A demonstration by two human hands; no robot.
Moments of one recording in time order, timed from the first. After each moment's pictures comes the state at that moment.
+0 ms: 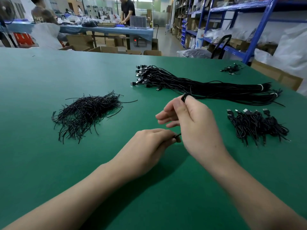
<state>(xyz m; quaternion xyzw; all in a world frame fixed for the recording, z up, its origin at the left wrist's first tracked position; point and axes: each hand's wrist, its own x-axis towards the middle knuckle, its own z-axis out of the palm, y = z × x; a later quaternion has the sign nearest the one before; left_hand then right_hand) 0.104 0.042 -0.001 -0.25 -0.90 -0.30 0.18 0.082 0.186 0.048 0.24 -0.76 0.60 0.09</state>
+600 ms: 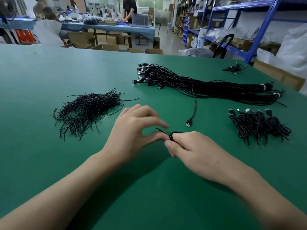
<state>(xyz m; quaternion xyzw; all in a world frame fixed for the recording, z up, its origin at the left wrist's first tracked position) 0.096 0.012 0.009 -0.22 -0.88 -0.25 0.33 0.088 0.217 0.025 0.31 -0.92 0.23 -0.04</state>
